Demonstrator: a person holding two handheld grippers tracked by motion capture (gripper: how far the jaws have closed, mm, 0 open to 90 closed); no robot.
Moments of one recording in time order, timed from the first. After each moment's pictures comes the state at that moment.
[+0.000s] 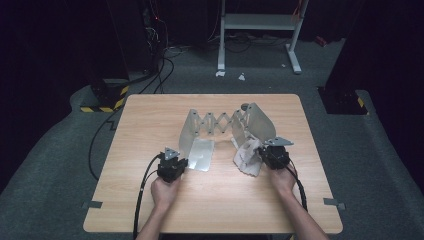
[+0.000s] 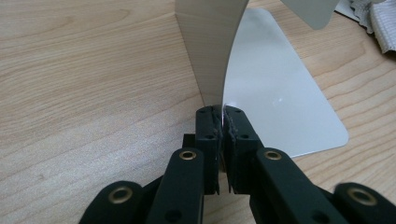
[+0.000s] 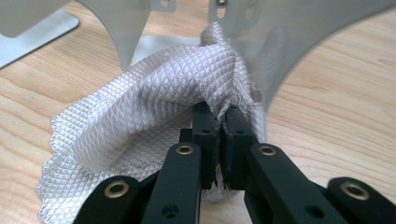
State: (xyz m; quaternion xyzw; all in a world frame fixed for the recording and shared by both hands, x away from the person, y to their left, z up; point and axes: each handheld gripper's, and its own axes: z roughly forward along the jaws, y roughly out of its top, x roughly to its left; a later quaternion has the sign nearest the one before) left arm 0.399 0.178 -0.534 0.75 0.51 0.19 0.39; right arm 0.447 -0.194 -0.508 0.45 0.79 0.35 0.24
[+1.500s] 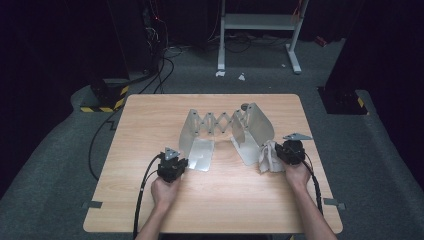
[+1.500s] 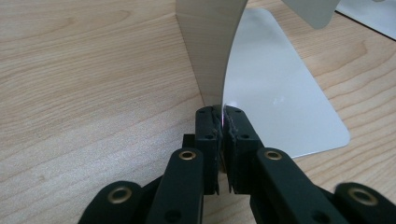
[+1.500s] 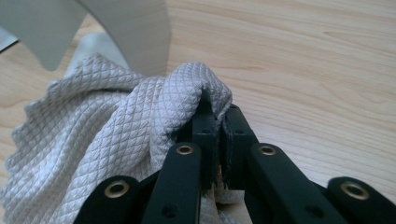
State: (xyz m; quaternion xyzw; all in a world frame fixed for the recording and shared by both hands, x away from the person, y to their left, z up) left arm 0.399 0.177 -0.534 0.74 0.51 0.19 0.39; right arm 0.469 -0.249 -0.511 0.49 0.77 0.37 0.20
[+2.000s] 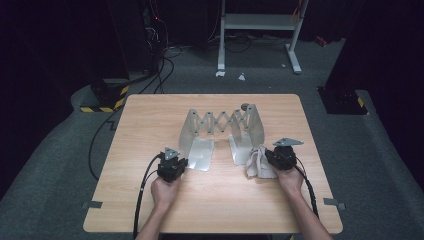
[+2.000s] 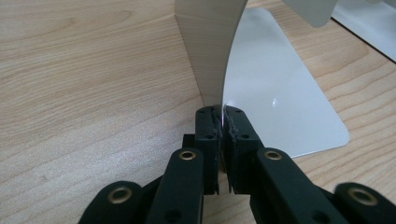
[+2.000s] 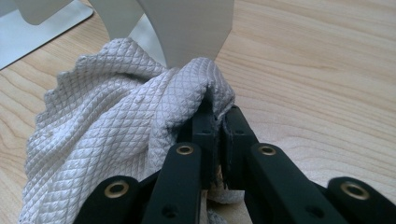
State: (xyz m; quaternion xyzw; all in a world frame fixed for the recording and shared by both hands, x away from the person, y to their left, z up) left arm 0.400 0.178 -0.534 0.74 0.51 0.19 0.38; right arm 0.451 -0.221 -0.512 0.44 0.80 0.38 0.18
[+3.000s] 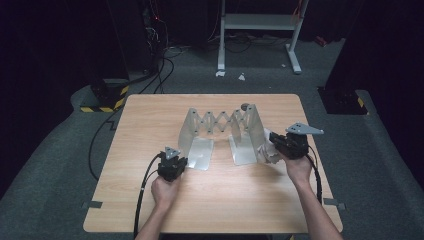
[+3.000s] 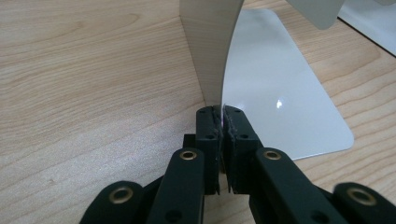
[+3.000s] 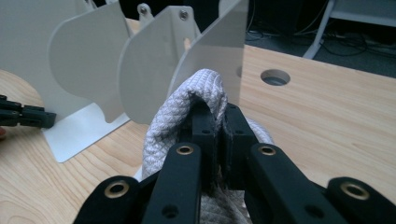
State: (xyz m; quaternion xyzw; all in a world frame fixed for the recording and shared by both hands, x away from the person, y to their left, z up) left arm 0.402 0.176 -0.534 0.74 0.52 0.20 0.38; right arm 0.438 -0.227 -0.428 0.39 0.76 0.48 0.21
